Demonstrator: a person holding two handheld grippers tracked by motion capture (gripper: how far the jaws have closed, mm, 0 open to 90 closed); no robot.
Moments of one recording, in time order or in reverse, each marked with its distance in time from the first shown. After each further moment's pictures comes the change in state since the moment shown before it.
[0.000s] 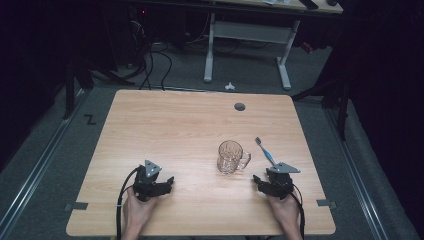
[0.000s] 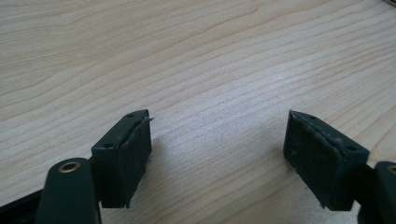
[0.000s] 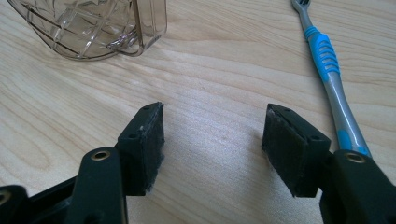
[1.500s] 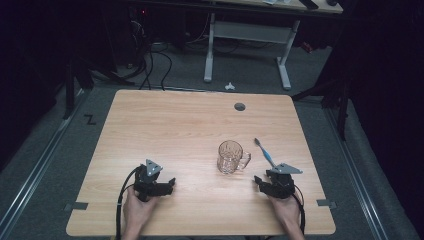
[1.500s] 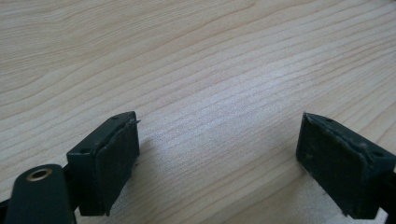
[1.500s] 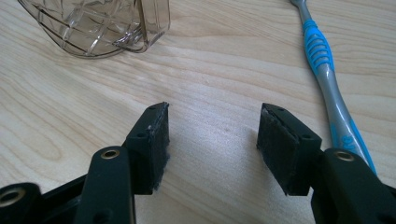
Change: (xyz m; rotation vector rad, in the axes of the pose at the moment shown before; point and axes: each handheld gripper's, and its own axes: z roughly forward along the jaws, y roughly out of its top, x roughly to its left) left arm 0.000 0.002 0.003 0.019 -0.013 0.010; right arm -0.002 -0.002 -0.005 0.006 0.023 0.023
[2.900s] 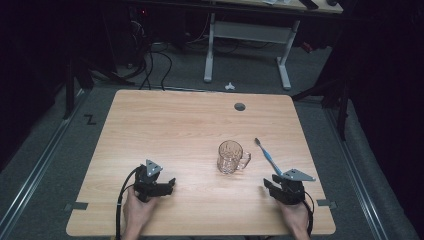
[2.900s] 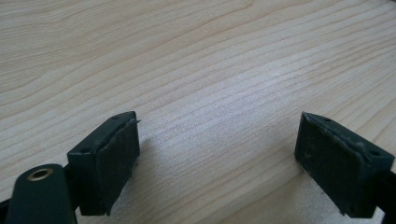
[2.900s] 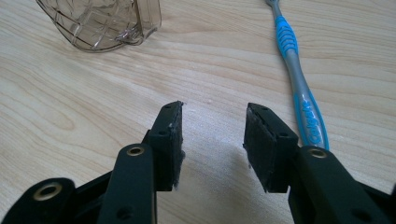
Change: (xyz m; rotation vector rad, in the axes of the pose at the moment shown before) left arm 0.000 0.000 0.000 -0.002 -0.006 0.001; right arm -0.009 -0.014 -0.028 -0.043 -0.005 0.021
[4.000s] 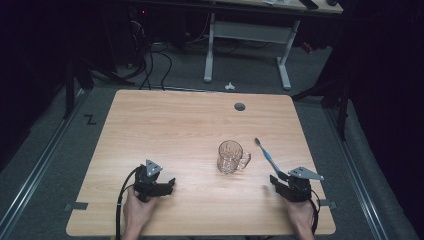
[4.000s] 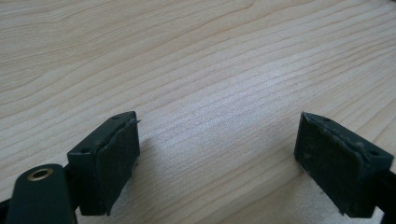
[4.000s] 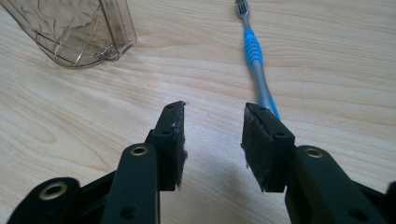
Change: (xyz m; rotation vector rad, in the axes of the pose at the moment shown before) left arm 0.000 0.000 0.000 -0.001 0.001 -0.003; right arm -0.015 0.004 -0.009 -0.037 -0.030 0.033
